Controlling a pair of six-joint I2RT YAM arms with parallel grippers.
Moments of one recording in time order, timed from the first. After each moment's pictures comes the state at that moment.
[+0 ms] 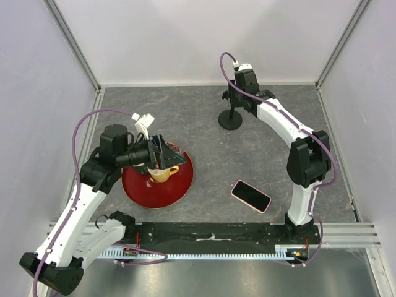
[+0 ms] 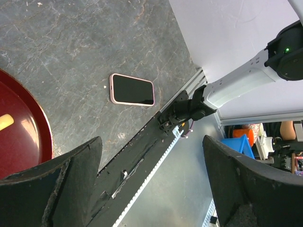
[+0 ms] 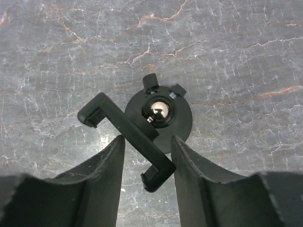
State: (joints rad) left arm -0.39 0.83 0.97 -0.57 0.67 -0.60; right arm 0.39 1.93 1.70 -0.40 0.21 0.23
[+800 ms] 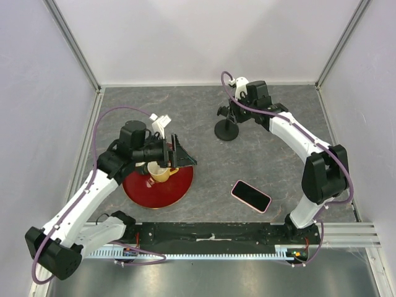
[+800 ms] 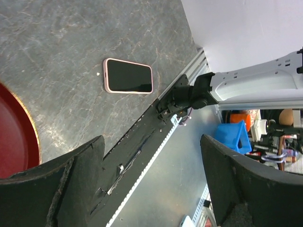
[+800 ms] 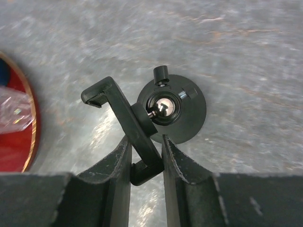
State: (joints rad) left arm -0.47 0.96 0.94 -0.51 0.66 -0.62; right arm 0.37 1.72 1.42 -0.33 -0.15 -0.01
